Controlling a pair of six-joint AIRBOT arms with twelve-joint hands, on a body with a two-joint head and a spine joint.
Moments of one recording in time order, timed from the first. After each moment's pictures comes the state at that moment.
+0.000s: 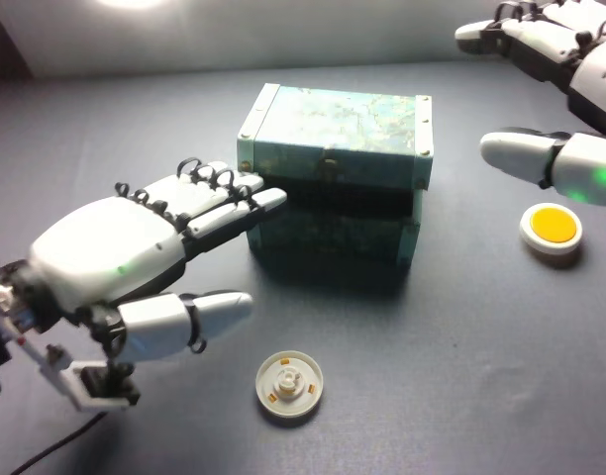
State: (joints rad) left arm 0.88 -1.06 1.14 0.07 -0.98 0.72; right arm -0.66 -0.94 1.08 0.14 0.90 -0.94
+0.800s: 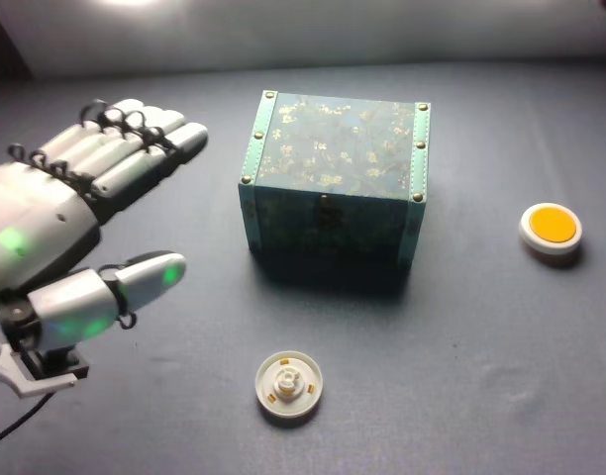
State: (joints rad) left arm 1.00 -0.94 1.04 -0.08 -1.29 0.83; right arm -0.98 -0.75 0.88 0.24 1.39 -0.93
